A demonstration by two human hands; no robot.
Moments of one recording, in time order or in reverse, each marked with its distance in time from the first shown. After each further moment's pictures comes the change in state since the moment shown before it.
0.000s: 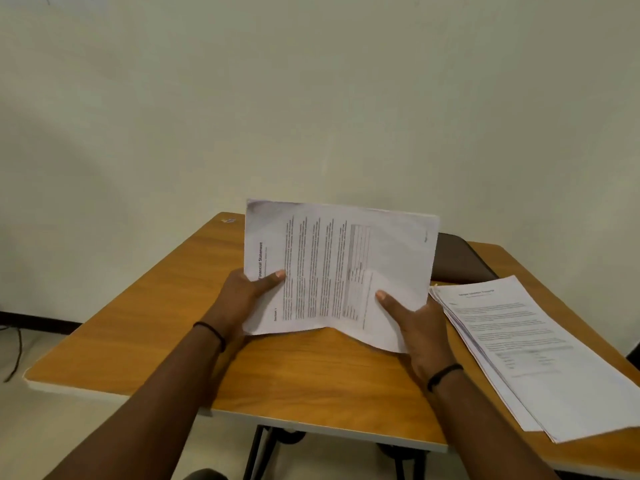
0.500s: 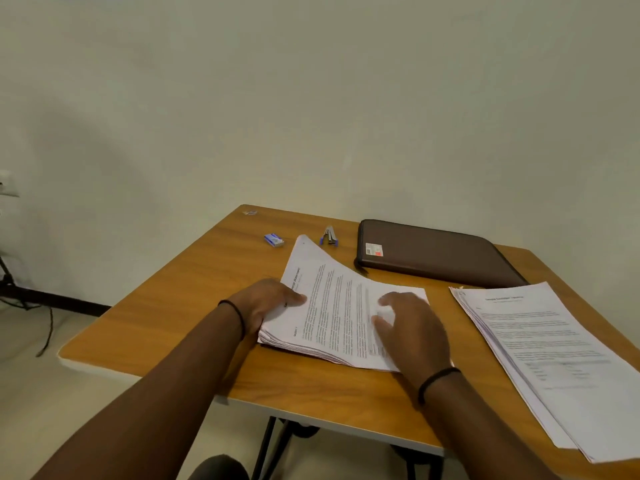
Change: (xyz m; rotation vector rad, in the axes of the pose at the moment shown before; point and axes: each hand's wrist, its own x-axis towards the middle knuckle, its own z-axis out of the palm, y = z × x) left_hand 0.032 -0.012 -0.012 0.290 -0.078 -0.542; right_hand -0.005 0.008 0.031 -1.127 -0.062 -0.223
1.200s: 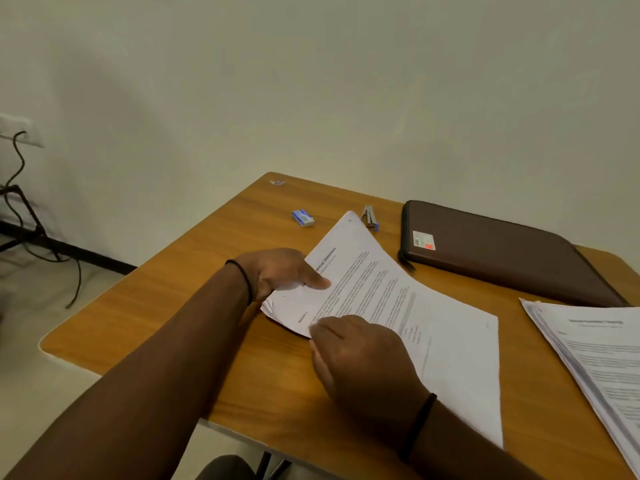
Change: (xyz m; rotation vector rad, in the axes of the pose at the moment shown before) left_hand 0.044 0.024 -0.044 0.275 -0.146 0.007; right_hand 0.003 -0.067 0.073 -0.144 0.068 -0.909
